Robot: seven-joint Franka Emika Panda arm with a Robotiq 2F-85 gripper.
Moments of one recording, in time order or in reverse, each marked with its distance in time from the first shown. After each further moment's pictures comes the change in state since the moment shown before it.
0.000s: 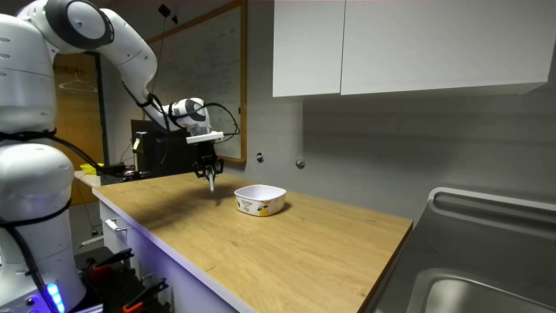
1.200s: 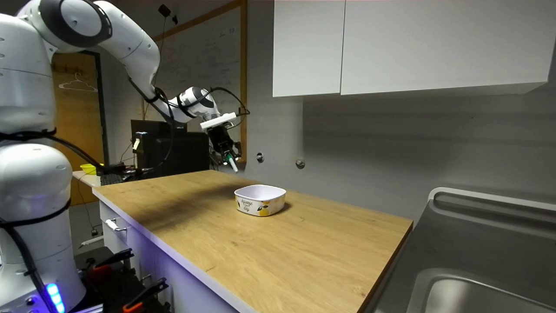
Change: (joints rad) arm -0.035 -0.013 -0.037 0.101 -0.235 -0.076 -0.007
